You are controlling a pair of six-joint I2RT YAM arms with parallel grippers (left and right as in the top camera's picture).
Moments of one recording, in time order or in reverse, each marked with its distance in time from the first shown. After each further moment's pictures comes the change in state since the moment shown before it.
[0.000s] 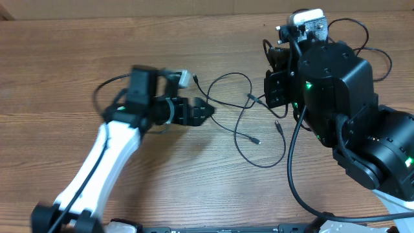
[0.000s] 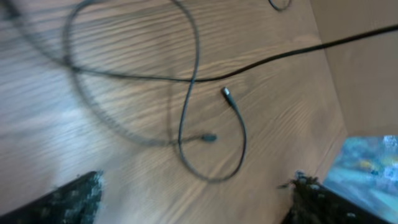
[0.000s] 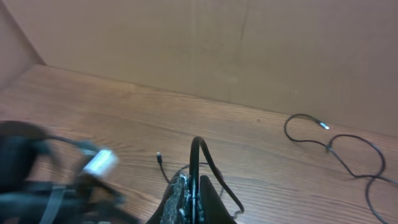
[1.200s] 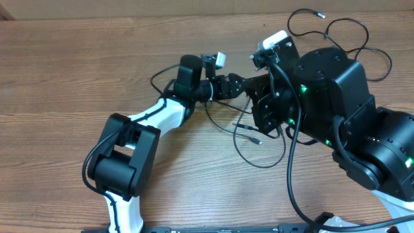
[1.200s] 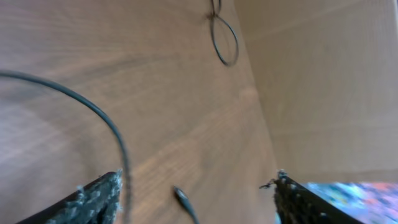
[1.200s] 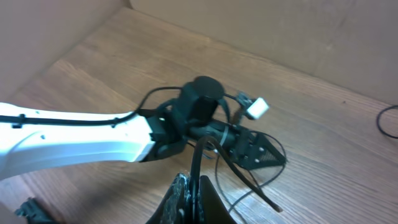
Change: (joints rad) left arm -0.157 0.541 0.098 0.864 0.110 -0.552; right arm 0.003 0.000 0.000 -0.099 -0.364 -0.075
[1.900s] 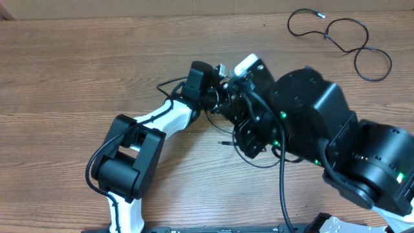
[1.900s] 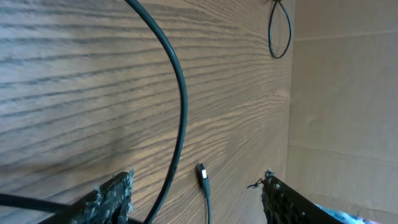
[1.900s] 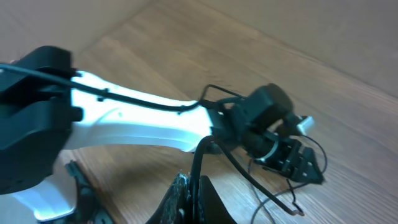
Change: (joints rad) left arm -0.048 0.000 0.008 -0.211 -0.132 -0.106; right arm 0.166 0.000 0.000 -0.013 -0.024 0.000
